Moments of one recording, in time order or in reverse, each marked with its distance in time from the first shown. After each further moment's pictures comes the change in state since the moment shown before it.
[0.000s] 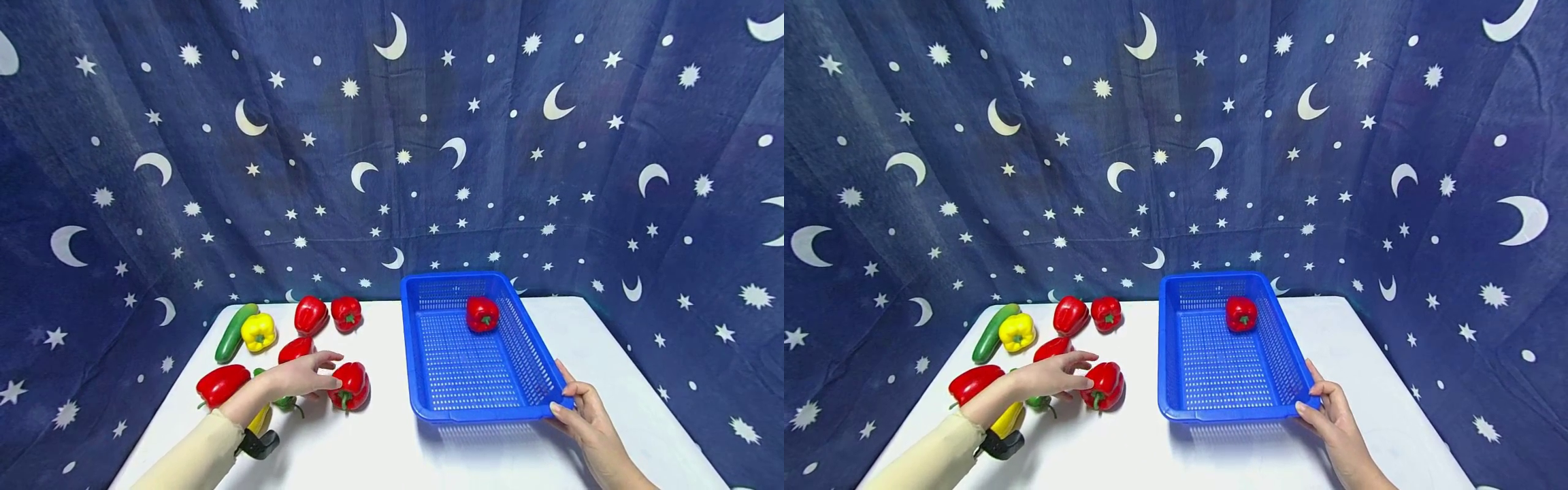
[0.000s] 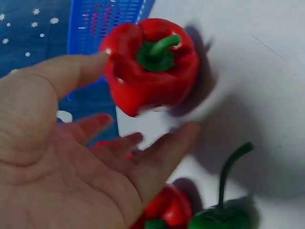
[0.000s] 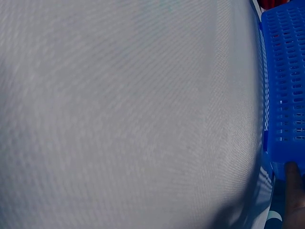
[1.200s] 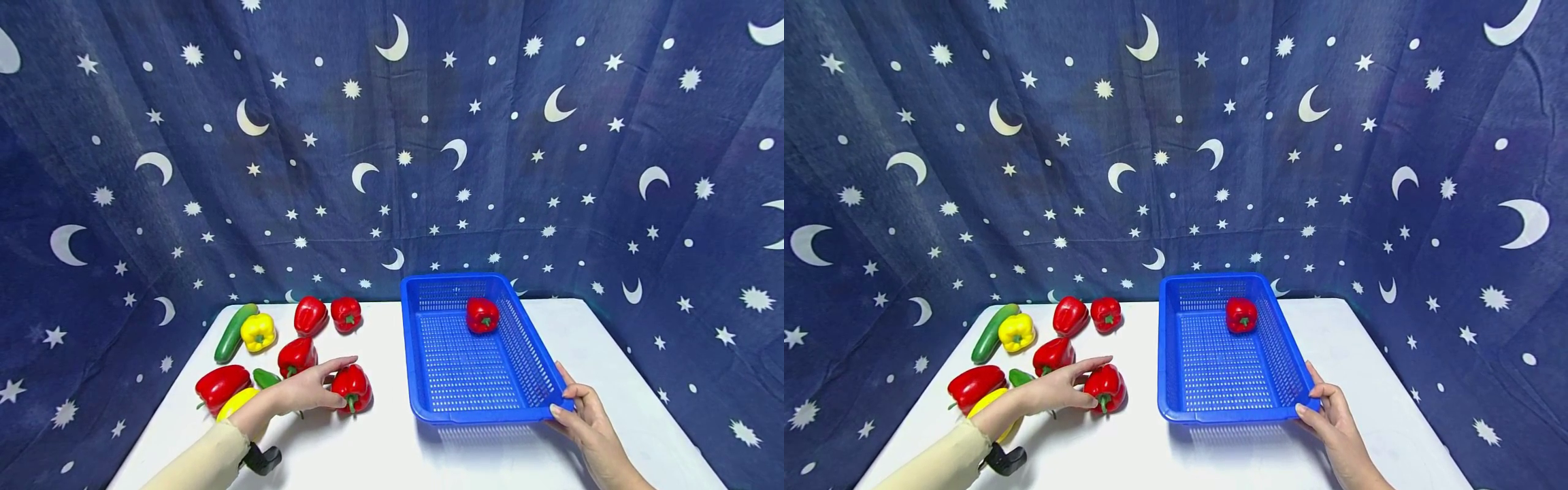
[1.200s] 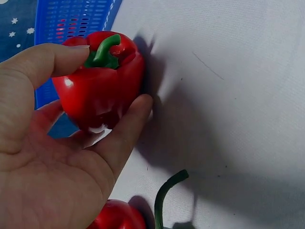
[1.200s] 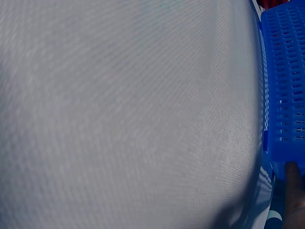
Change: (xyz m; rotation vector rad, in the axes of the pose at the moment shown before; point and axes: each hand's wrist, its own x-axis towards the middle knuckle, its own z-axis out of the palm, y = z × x) left_hand 0.009 -0.018 0.022 -0.026 0.002 0.087; right_hand 0.000 0.001 0.001 0.016 0.020 0.019
